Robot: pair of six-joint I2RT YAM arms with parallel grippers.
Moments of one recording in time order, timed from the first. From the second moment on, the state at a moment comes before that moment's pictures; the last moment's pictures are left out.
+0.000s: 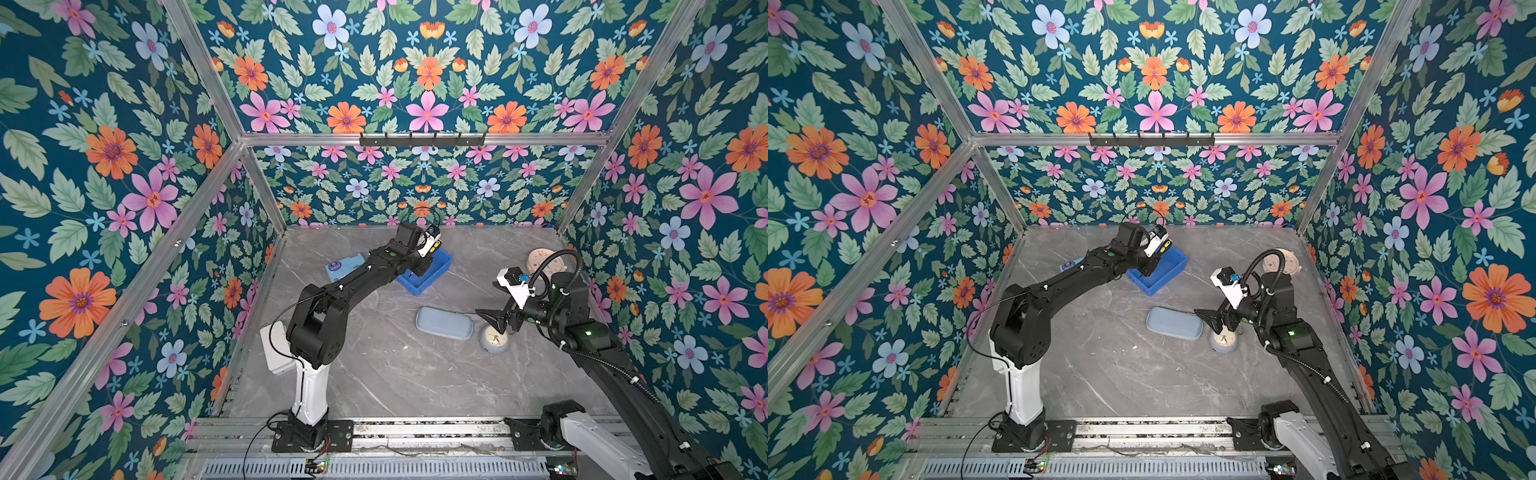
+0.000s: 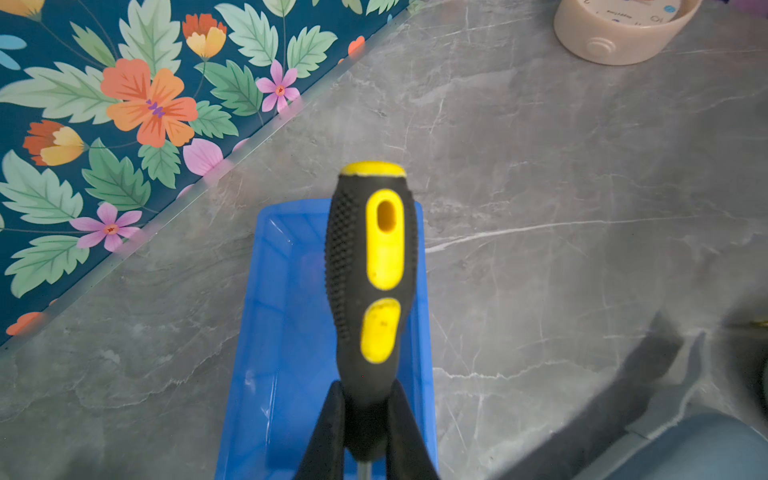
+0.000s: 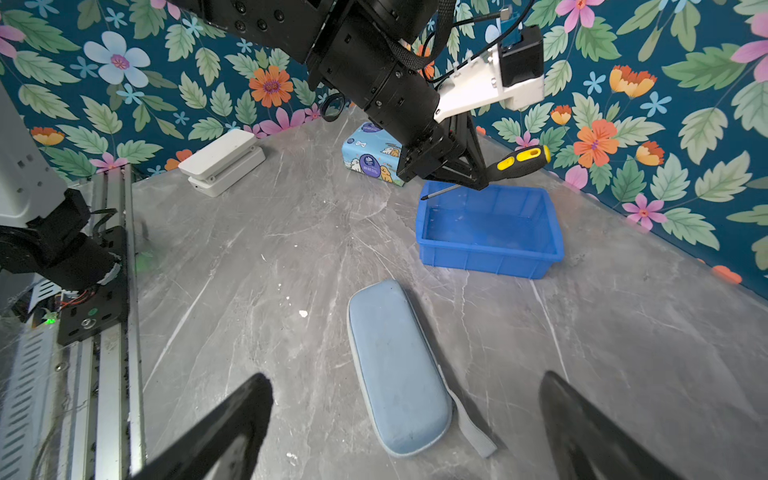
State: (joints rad) left arm -0.61 2.00 1.63 -0.32 0.09 0.22; right arm 0.20 0.90 0.77 -0.33 -0.70 -0.31
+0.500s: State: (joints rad) left arm -0.60 2.17 1.69 -0.28 0.04 0.09; right arm 0.20 0.92 0.76 -0.30 -0.66 -0.31
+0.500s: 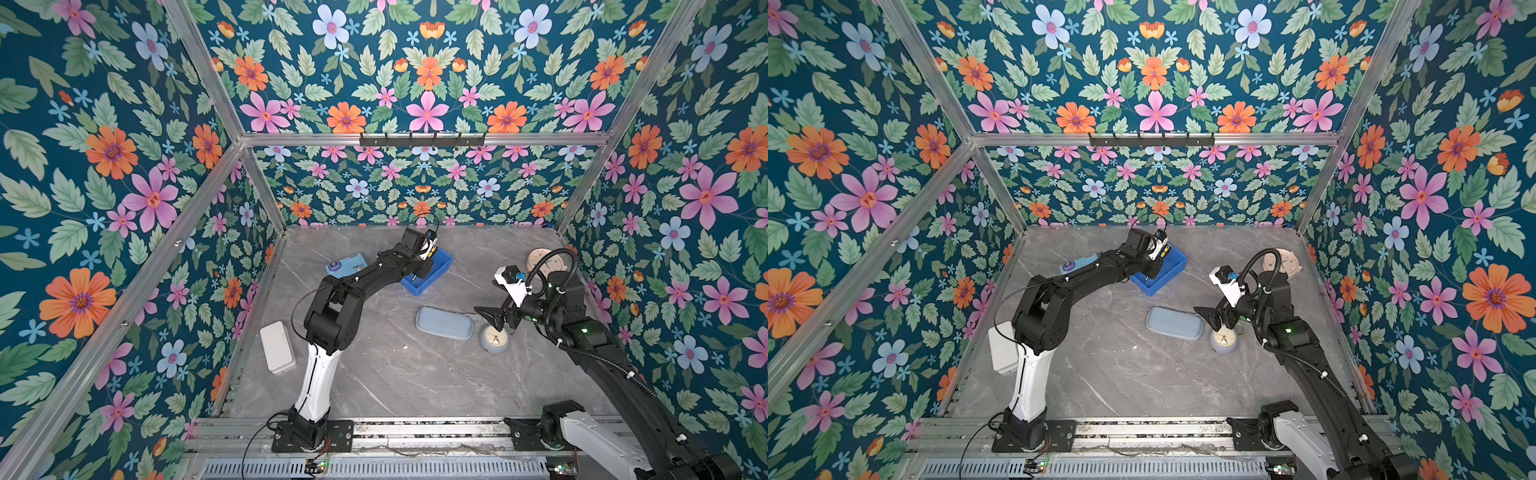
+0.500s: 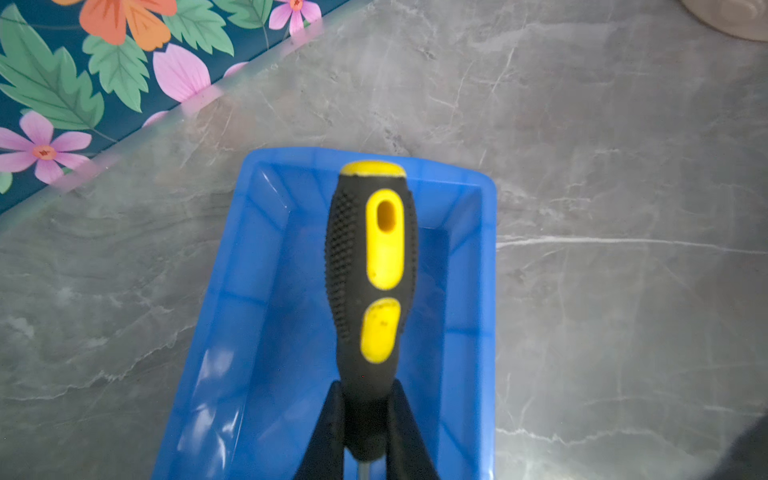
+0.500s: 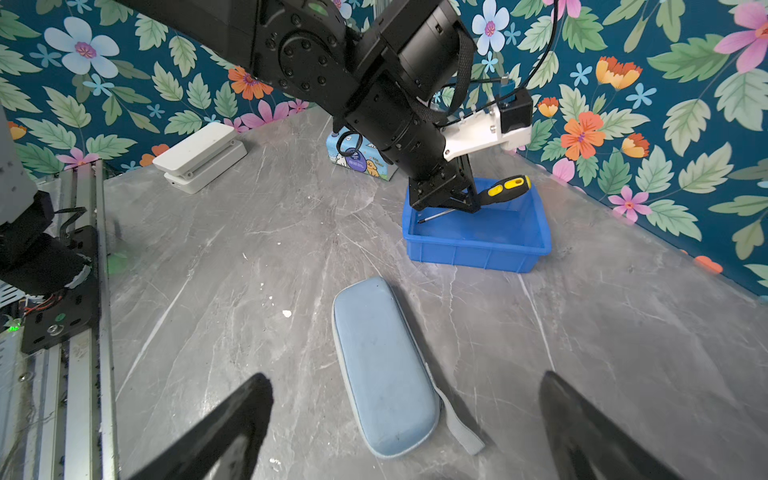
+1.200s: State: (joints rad) left arm -0.59 2.26 1.66 -0.26 0.04 0.06; right arm 0.20 0.93 0.76 -0.30 -0.66 -0.31
